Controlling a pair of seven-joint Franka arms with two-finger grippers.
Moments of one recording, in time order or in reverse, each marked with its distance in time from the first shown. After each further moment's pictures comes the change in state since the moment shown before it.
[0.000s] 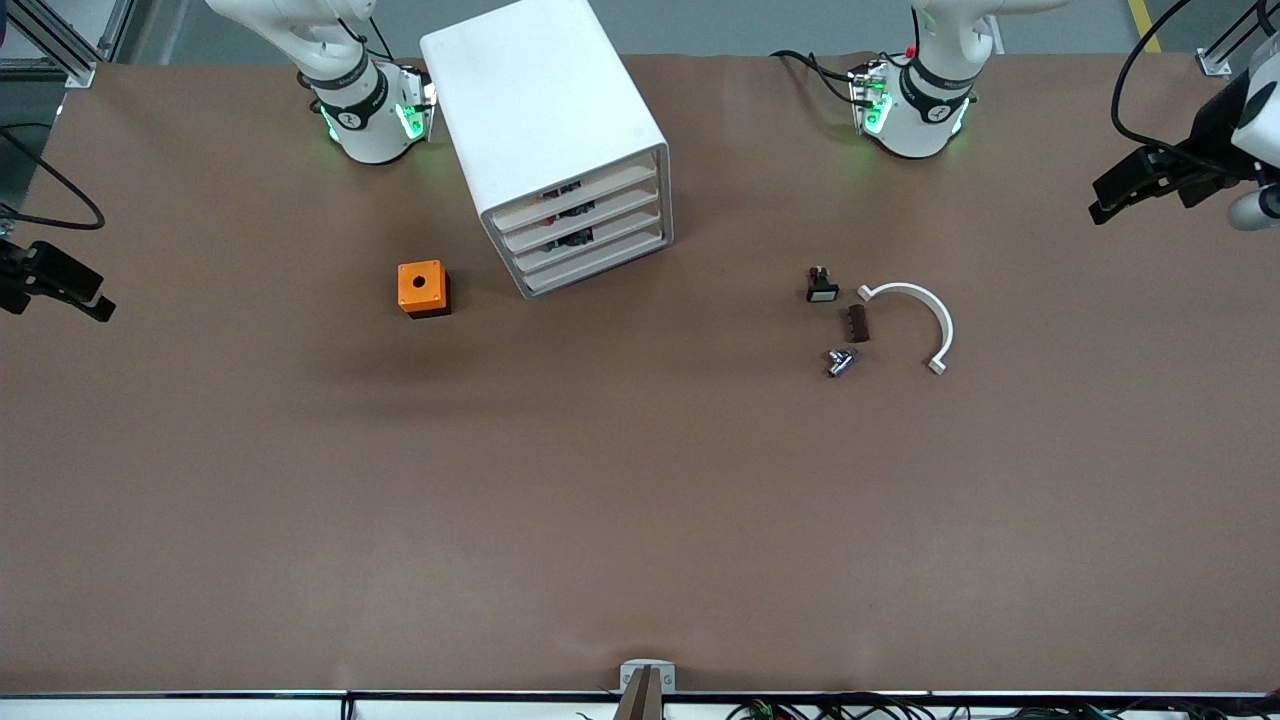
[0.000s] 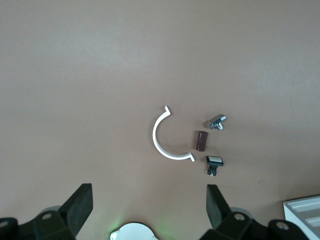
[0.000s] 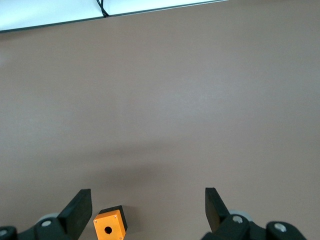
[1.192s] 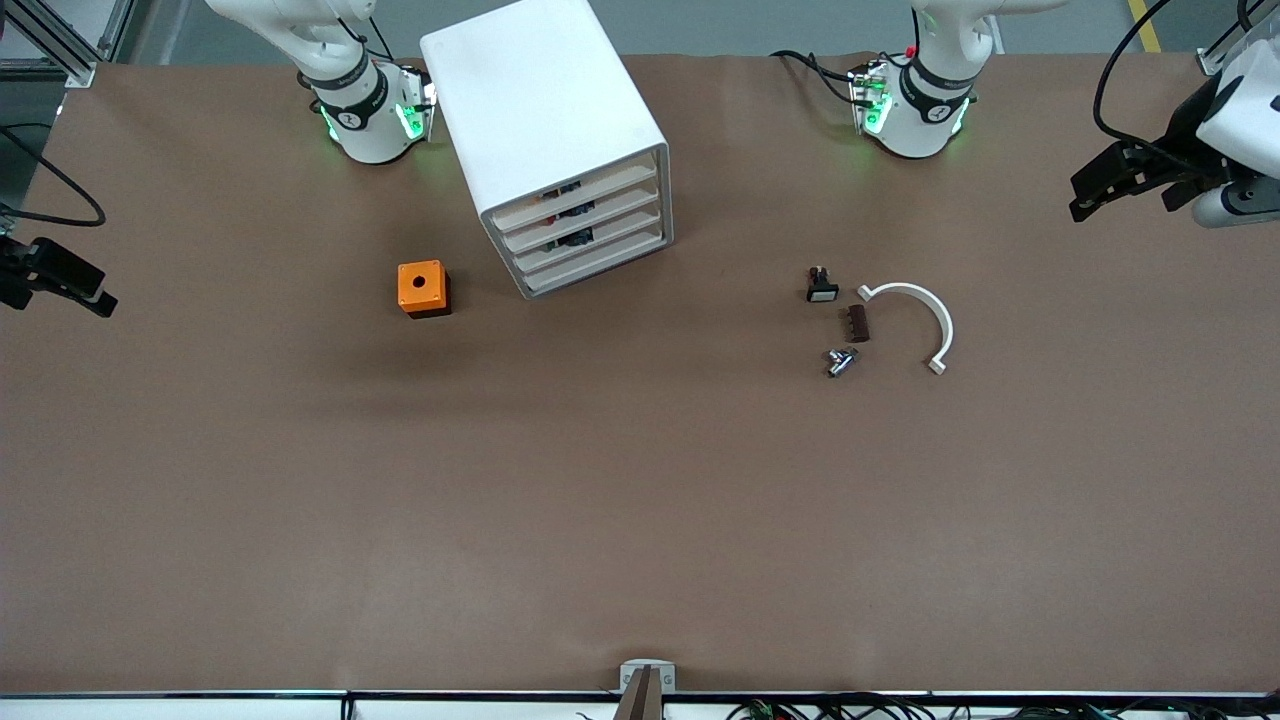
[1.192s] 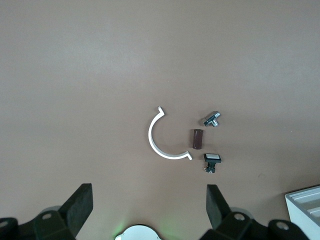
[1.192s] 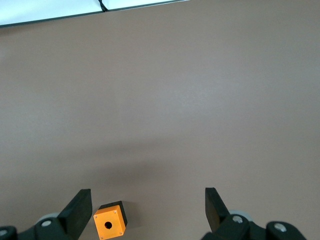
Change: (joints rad) left arm 0.004 0.015 -0.031 0.026 0.000 0.003 0.038; right arm -0.001 -0.002 -0.001 0.001 0.000 -0.021 0.000
